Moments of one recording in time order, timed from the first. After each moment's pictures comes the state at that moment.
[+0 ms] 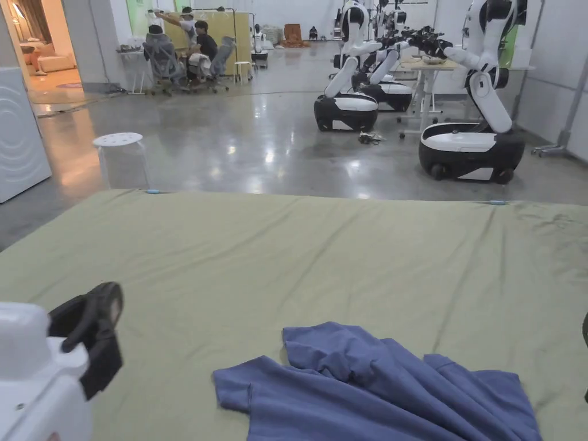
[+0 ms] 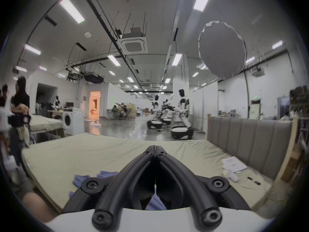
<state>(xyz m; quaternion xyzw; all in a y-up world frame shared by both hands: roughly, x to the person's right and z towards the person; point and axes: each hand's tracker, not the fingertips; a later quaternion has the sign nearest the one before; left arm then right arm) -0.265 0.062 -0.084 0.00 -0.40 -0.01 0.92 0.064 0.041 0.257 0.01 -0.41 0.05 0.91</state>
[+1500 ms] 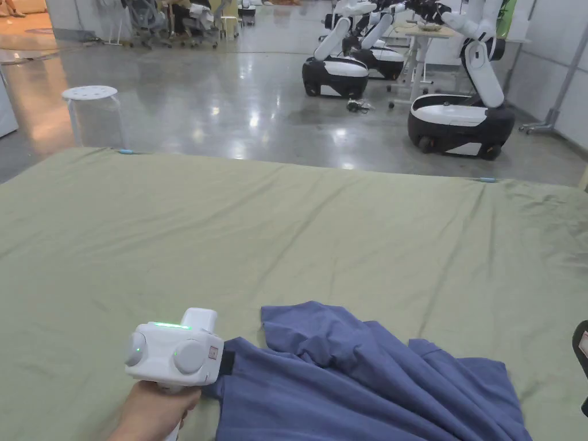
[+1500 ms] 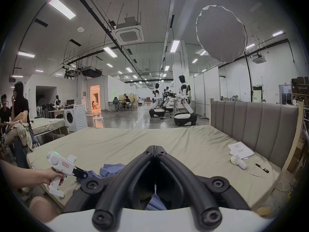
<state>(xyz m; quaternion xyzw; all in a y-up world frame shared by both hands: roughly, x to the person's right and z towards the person) -0.013 -0.145 -0.232 -0.40 -0.42 -0.17 0.80 0.101 0.031 0.239 -0.03 -0.38 -0.02 0.92</state>
